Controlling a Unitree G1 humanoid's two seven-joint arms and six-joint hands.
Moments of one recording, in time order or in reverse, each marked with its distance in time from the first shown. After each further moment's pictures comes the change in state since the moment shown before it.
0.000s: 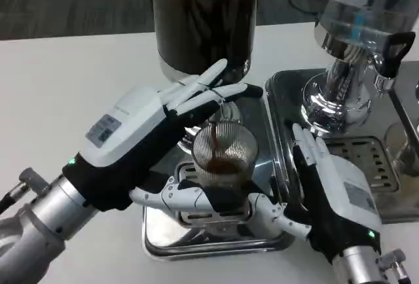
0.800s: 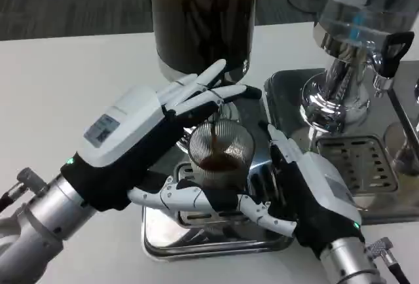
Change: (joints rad) left arm 0.000 0.013 -0.001 0.000 -0.002 0.000 0.008; right arm -0.051 -0.012 0.001 0.037 0.124 -0.082 0.102
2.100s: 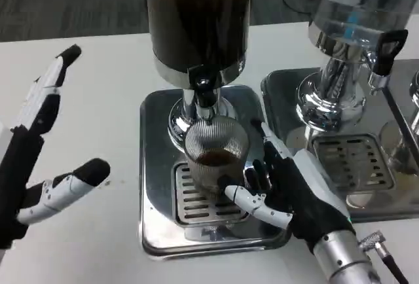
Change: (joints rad) left arm 0.247 -0.065 0.290 0.146 -0.105 -0.081 0.203; right arm -0.055 0.032 -0.028 0.097 0.167 -0.078 0.043
